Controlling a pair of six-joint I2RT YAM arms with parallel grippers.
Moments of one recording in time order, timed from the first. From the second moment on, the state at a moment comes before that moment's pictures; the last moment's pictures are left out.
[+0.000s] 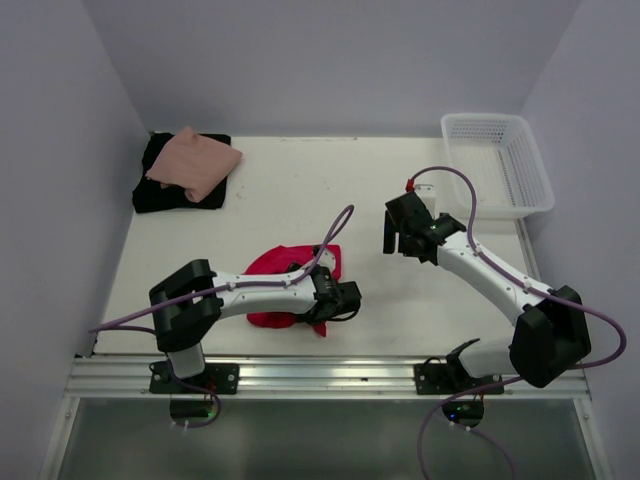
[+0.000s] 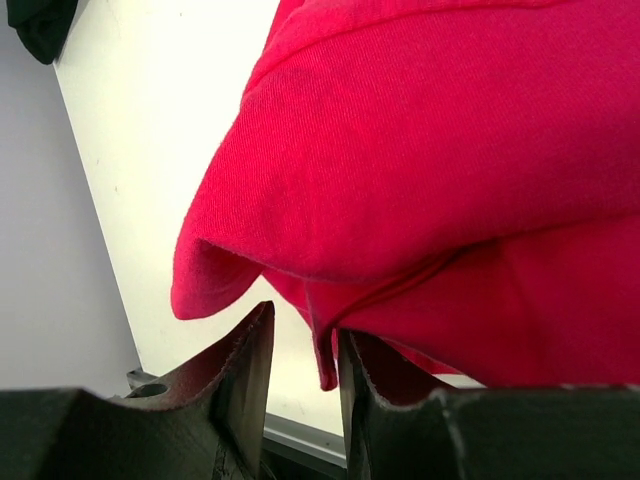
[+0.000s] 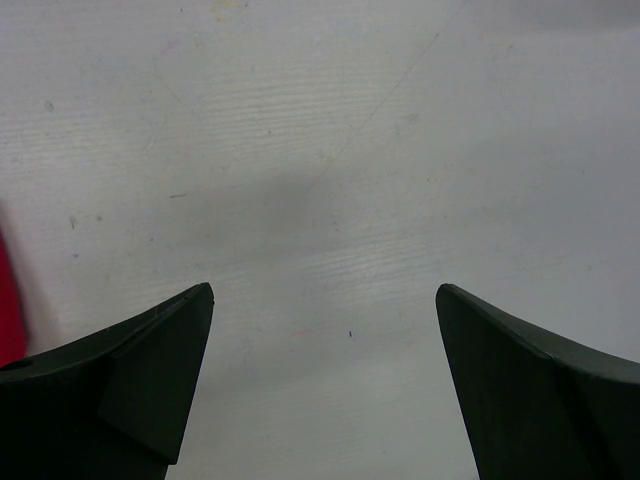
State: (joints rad) left arm -1.22 1.77 1.19 -1.23 -0.86 -0.86; right arm 0.52 1.36 1.01 -0.70 0.51 0.51
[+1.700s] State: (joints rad) left arm -1.15 1.61 1.58 -1.30 -0.96 -0.69; right arm 0.52 1.36 1.00 -0.70 0.53 0.51
